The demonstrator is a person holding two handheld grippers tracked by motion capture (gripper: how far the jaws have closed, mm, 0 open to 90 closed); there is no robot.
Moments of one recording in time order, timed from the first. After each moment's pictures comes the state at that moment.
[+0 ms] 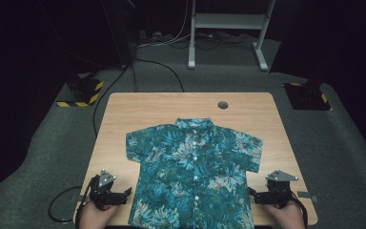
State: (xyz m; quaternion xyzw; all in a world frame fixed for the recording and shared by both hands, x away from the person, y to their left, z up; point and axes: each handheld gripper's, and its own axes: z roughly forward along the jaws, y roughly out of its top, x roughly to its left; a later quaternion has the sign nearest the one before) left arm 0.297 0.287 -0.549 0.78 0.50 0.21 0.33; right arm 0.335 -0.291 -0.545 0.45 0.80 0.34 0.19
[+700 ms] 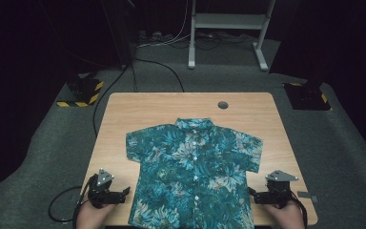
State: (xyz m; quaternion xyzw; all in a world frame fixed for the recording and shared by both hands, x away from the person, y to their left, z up) left arm 0.302 0.292 -0.547 0.78 0.50 0.21 0.32; right arm 0.335 -0.291 -0.545 0.45 0.80 0.34 0.19
